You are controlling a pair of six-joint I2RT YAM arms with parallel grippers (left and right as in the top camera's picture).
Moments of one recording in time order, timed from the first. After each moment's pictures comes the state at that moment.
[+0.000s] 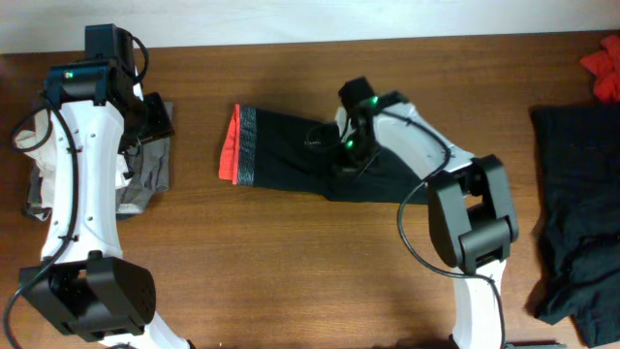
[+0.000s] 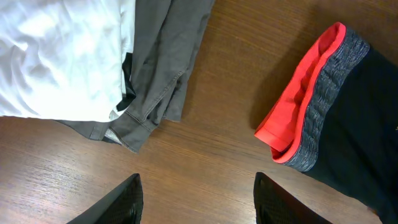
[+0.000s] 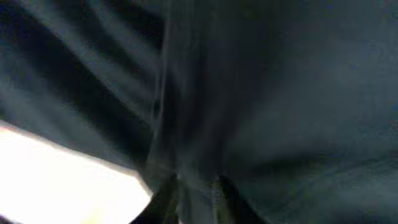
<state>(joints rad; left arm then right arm) 0.07 1.85 1.93 -1.34 -0.10 -0.26 0.34 2.20 1.75 -1.05 -0.38 0.27</state>
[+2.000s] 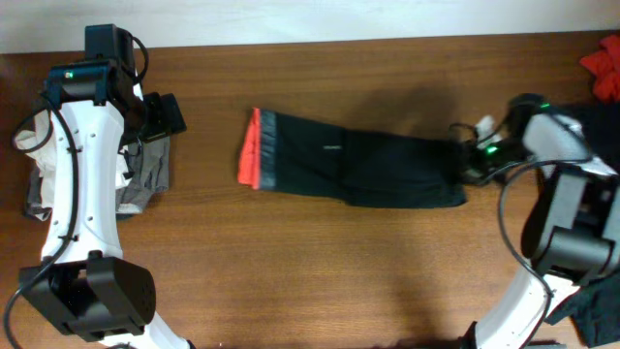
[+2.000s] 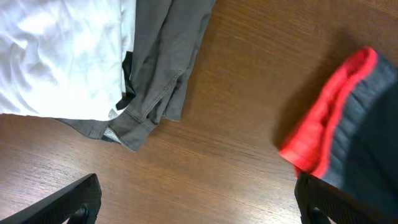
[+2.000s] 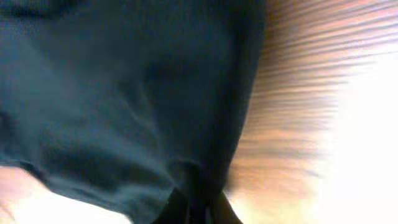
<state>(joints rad) 0.07 1.85 1.93 -1.34 -0.10 -0.27 -0.35 2.09 1.54 -1.12 -0.45 0.00</state>
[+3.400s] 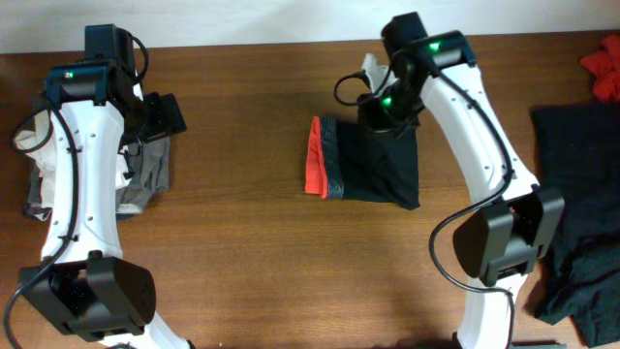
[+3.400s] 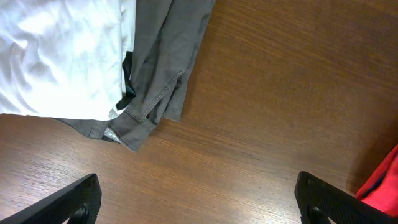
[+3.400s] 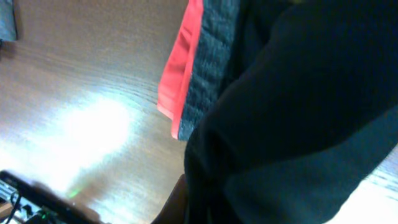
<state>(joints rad) 0.07 1.85 1.93 -1.34 -0.10 -0.27 0.27 2.09 2.11 -1.40 -0.34 0.07</state>
